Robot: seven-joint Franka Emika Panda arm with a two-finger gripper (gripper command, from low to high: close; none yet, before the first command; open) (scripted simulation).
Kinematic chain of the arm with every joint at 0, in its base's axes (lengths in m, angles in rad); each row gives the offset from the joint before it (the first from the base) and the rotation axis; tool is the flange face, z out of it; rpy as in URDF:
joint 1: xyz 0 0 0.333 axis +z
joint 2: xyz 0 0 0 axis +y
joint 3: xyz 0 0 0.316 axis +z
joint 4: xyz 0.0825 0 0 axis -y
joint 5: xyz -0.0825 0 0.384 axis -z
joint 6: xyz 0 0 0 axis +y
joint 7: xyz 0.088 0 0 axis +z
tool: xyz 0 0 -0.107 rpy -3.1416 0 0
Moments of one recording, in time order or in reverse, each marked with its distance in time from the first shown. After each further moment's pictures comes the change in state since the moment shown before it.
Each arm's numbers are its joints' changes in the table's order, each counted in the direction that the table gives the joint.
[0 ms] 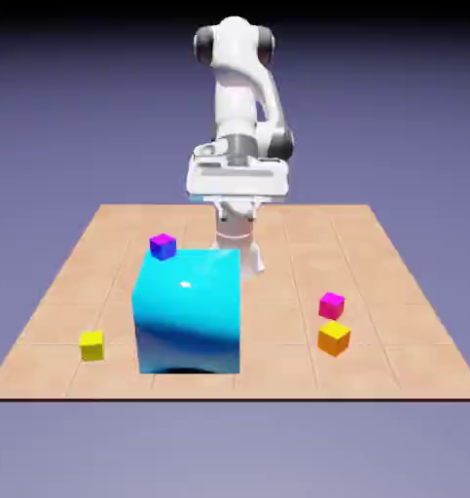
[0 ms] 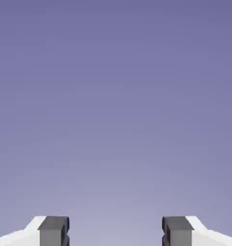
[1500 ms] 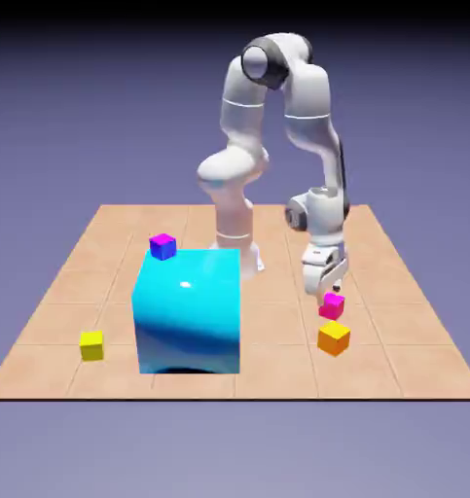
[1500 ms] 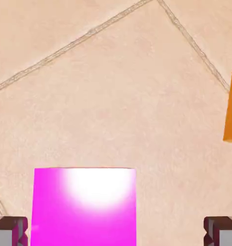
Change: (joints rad) arm 0.765 0.763 0.131 -0.102 -0.444 -0.268 0.435
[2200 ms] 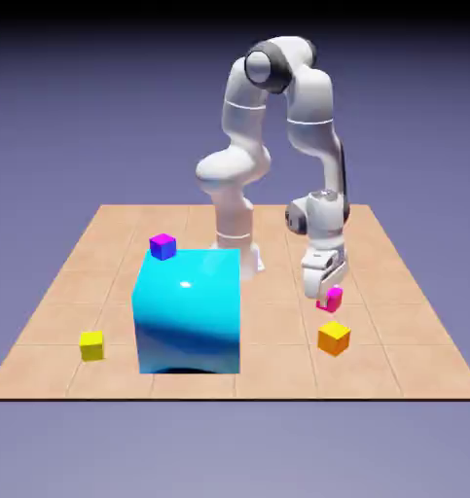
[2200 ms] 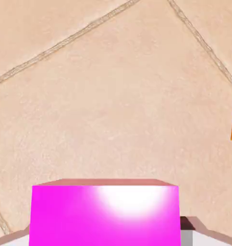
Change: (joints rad) arm 0.133 -0.073 -0.126 -0.020 -0.006 0.055 -0.007
